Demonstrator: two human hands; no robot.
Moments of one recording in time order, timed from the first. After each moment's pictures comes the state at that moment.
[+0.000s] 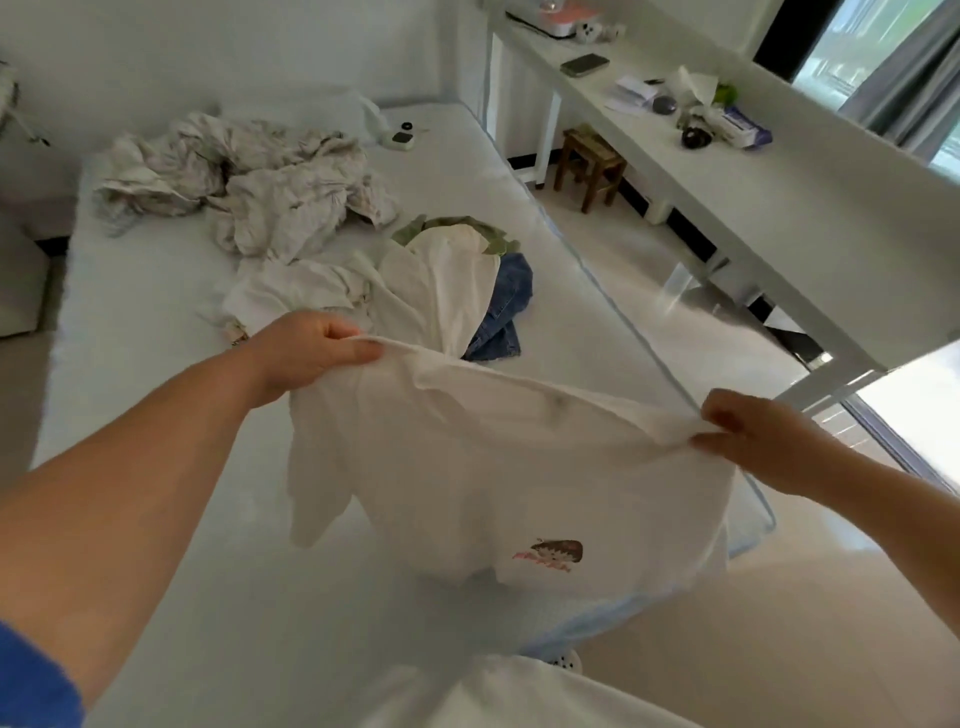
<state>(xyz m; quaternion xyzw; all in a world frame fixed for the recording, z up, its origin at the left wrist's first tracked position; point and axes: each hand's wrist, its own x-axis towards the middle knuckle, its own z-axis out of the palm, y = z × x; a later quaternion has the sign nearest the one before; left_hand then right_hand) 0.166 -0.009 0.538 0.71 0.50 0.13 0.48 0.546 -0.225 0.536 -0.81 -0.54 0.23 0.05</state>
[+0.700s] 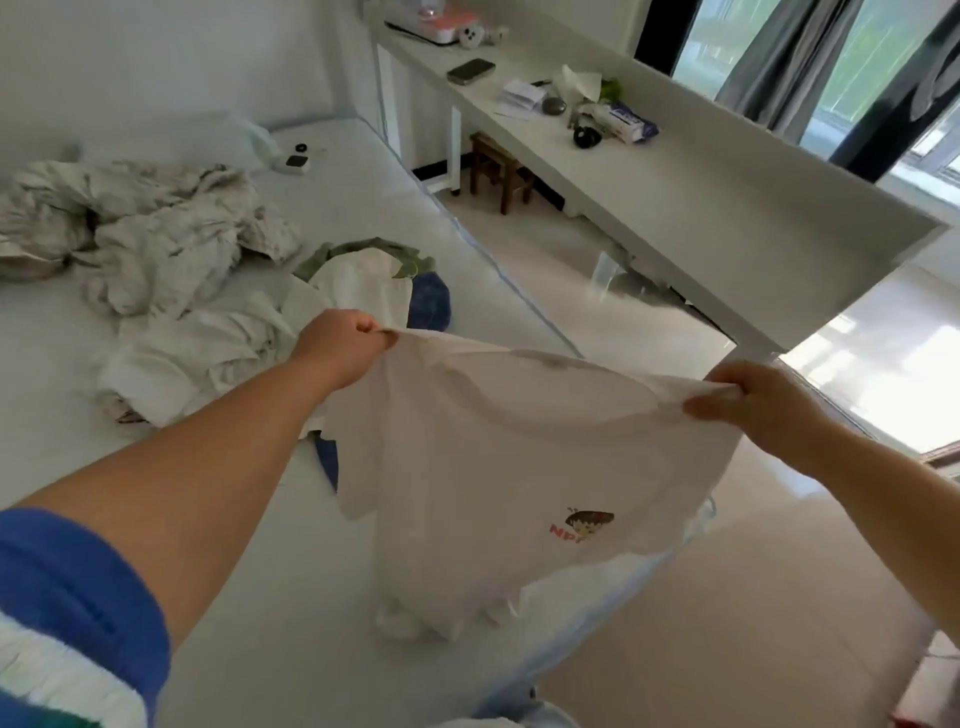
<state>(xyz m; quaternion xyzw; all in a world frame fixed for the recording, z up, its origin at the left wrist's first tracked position) 0.352 0.033 0.515 0.77 0.54 0.12 0.32 0.646 -0.224 0.544 -0.86 -0.33 0.27 0.30</state>
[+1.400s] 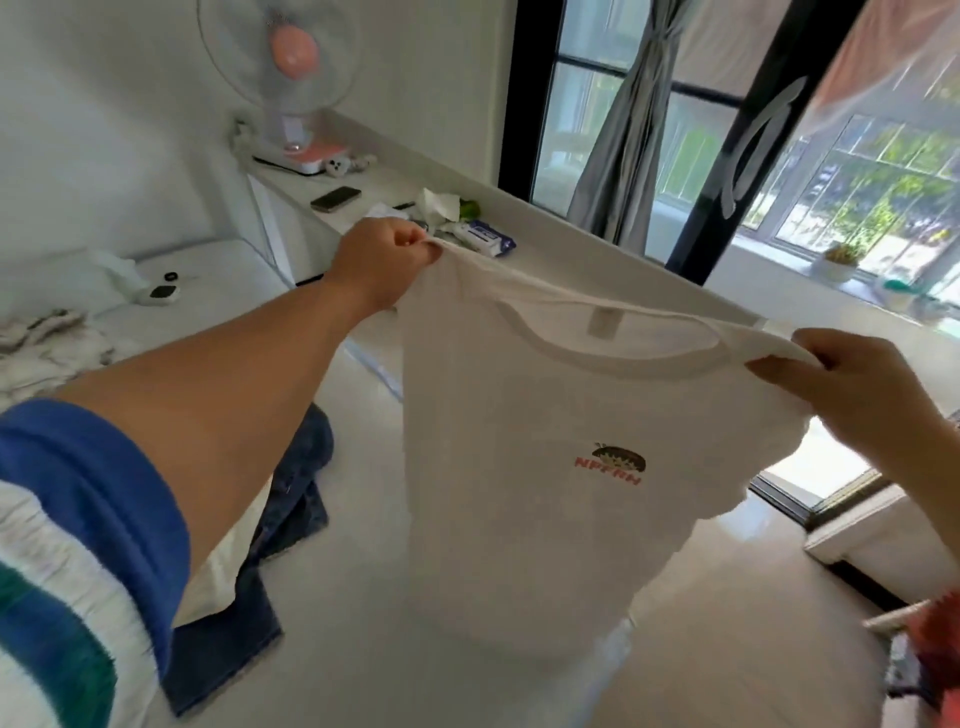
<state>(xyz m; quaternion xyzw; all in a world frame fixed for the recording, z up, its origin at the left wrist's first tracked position) 0.664 0.077 0.660 0.84 0.33 0.28 0.32 0.842 -0.255 0.666 -0.85 -0.32 0.03 0.43</state>
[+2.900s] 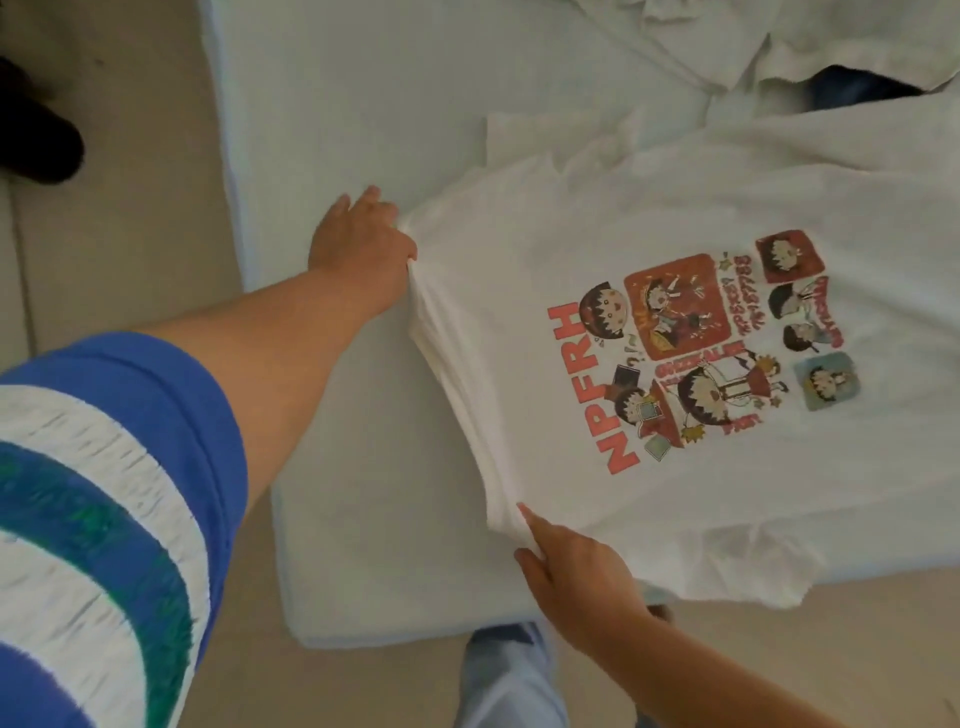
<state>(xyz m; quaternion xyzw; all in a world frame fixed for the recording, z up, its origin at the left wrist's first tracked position) -0.274 0.081 0.140 0.81 0.55 -0.16 0.10 -0.088 -0.204 0.153 -0.64 -0.56 0.51 -0.11</state>
